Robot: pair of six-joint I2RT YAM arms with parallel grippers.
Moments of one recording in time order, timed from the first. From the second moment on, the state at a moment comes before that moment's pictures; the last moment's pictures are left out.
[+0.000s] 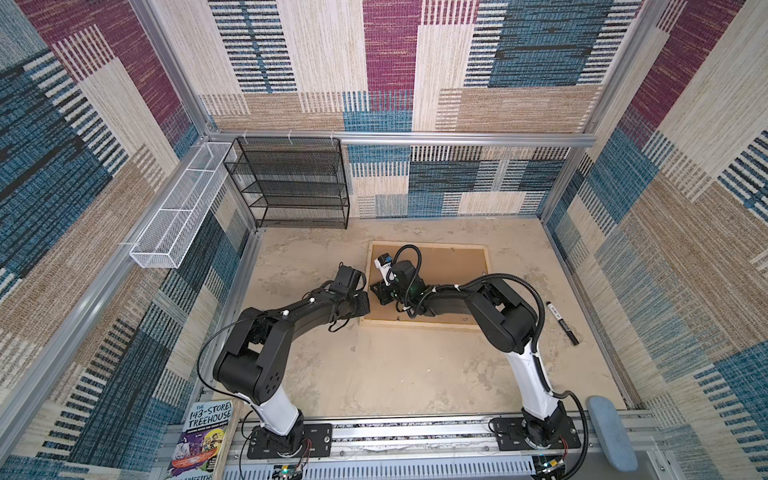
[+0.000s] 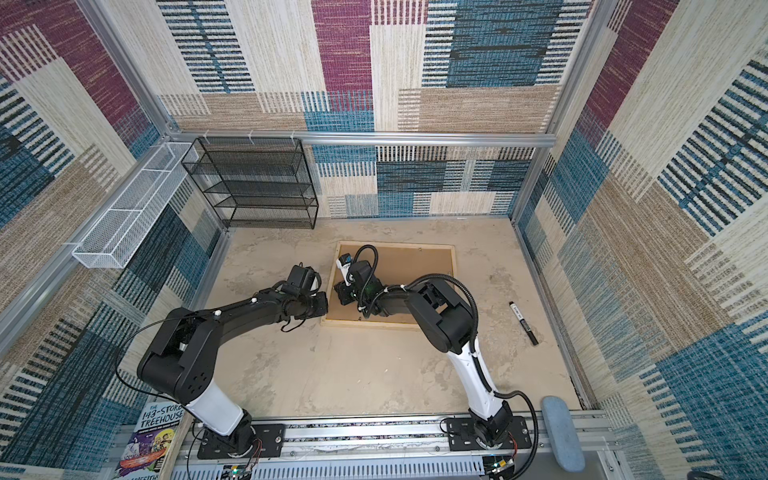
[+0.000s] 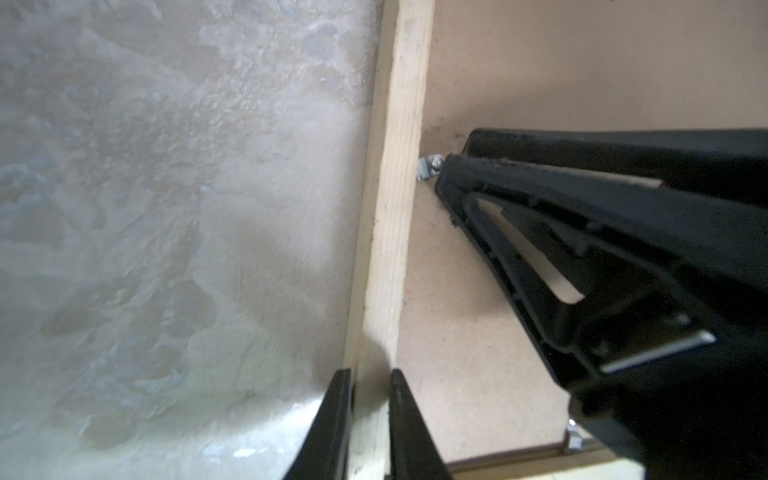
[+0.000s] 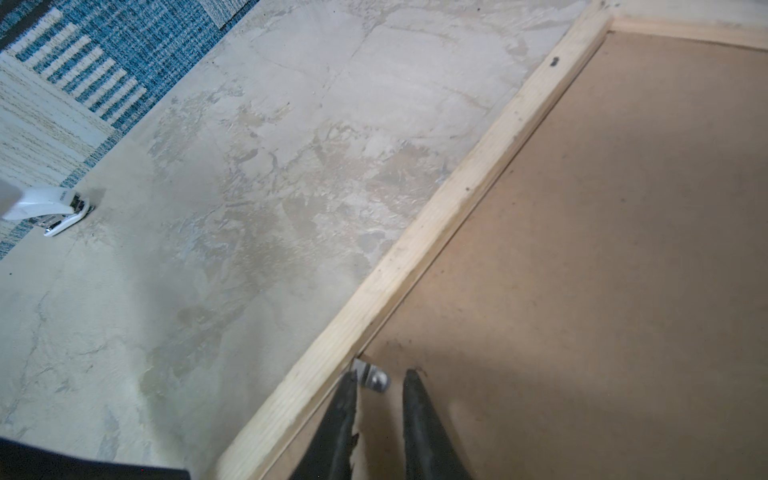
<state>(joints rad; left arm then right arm) -0.42 1.67 0.92 -0.27 0.06 -0.53 0.71 2.23 1.34 0.31 -0.16 0.28</state>
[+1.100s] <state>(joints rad) -0.42 1.75 0.98 -0.22 0.03 -0.52 0.73 2.22 1.31 0.32 -0.12 0.19</state>
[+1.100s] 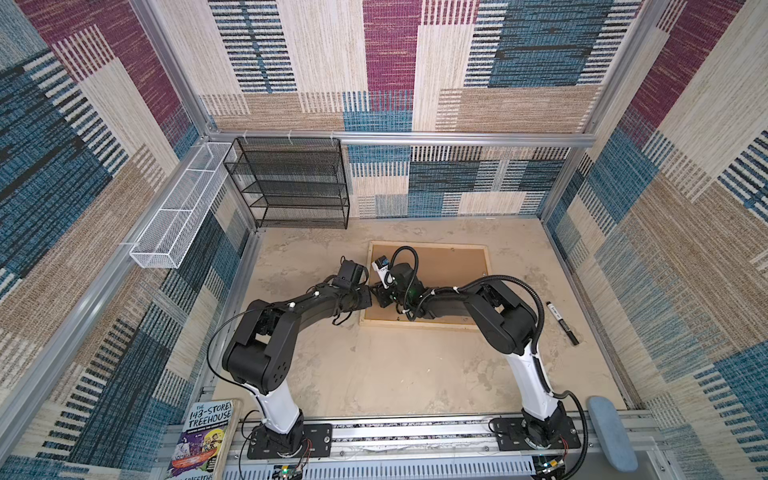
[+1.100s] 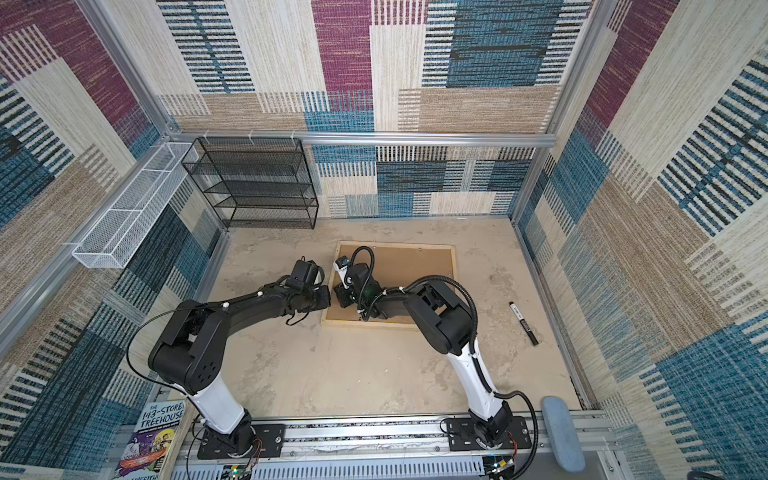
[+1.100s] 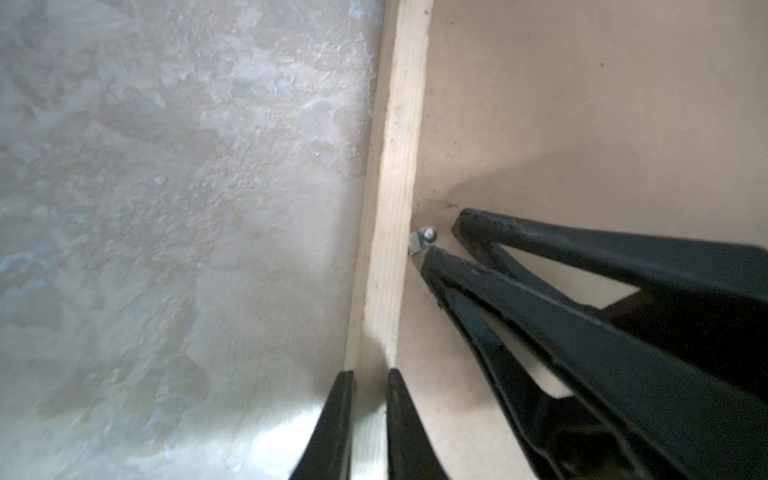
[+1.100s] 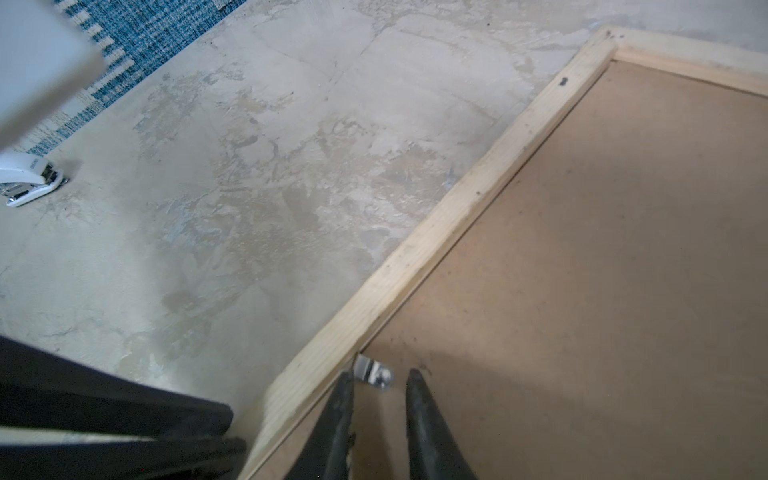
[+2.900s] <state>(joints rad) -0.45 1.76 0.94 -0.12 -0.07 -0.57 0.75 2.25 1.35 0.26 -0.02 0.22</state>
